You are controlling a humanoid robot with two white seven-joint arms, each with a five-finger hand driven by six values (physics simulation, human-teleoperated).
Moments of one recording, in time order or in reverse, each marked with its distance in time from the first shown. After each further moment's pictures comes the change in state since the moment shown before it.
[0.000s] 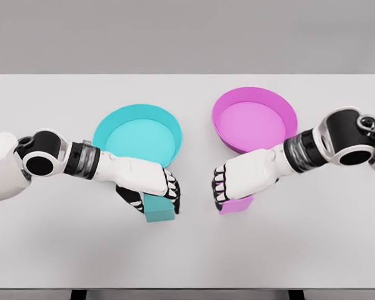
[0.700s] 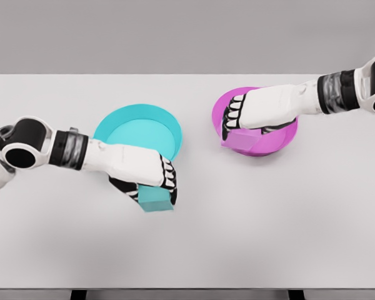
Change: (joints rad) left arm -0.009 0.059 0.094 -0.109 0.009 -0.012 -0.005; right arm -0.005 -0.007 -0.241 0.205 -0.088 0.000 0.000
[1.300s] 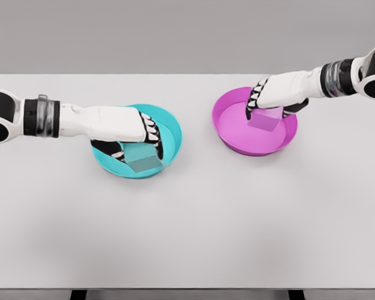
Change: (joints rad) left arm 0.008 0.014 0.173 0.093 0.009 0.000 0.000; right arm -0.014 0.108 0.027 0.312 0.137 0.000 0.000
